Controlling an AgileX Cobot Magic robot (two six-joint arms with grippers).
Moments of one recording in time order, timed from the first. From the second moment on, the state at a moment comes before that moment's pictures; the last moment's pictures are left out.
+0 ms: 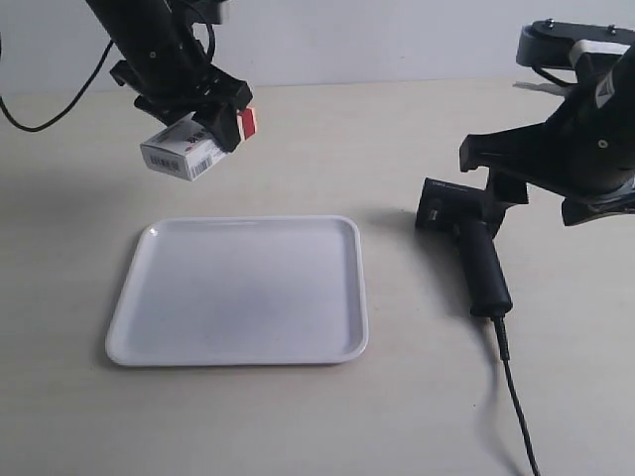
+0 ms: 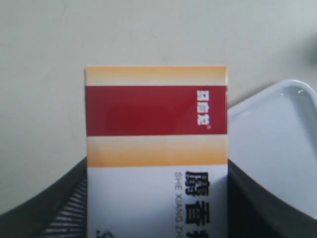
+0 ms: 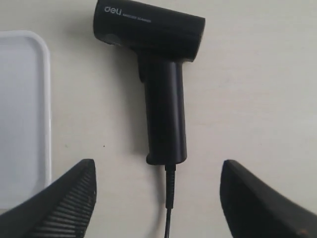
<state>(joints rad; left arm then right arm) -0.38 2.15 -1.85 -0.21 1.13 0.23 0.51 1.44 -0.94 -0.06 0.83 0.49</state>
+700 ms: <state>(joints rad) -0.40 1.93 -1.57 -0.29 1.04 0.25 0.43 1.72 -1.00 0.10 0.72 0.34</state>
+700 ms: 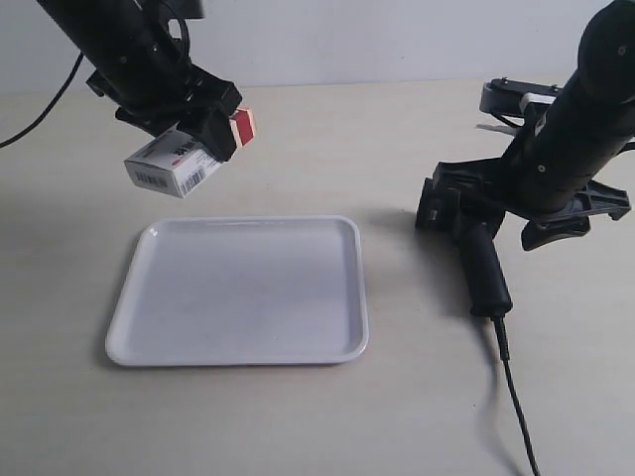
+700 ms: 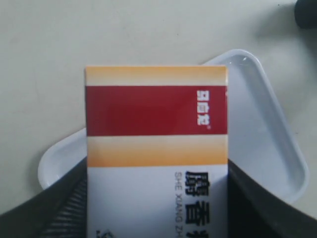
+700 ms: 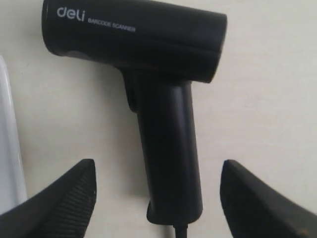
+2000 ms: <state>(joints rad) -0.40 1.91 -1.53 -0.35 1.05 0.28 0.41 1.92 -1.06 0.11 0.58 0.35</state>
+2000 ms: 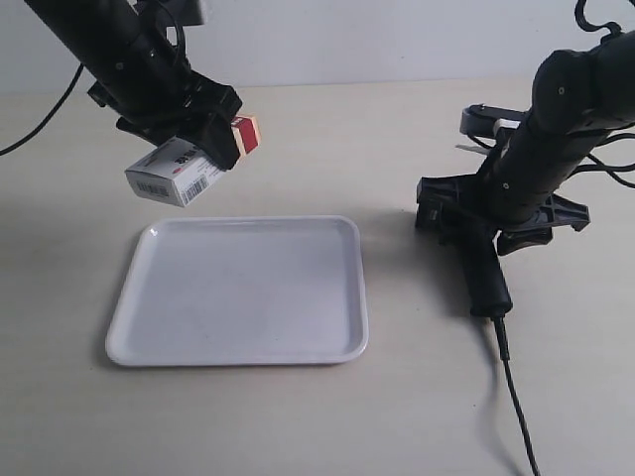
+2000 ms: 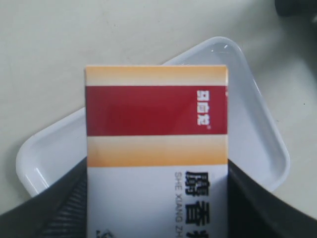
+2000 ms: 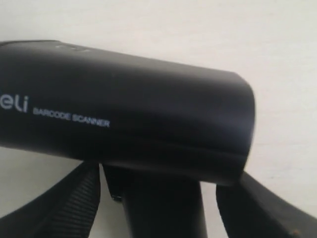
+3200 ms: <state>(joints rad) -0.40 1.91 -1.53 -0.35 1.01 0.30 0.57 1.71 -1.06 0.08 0.71 0.25</state>
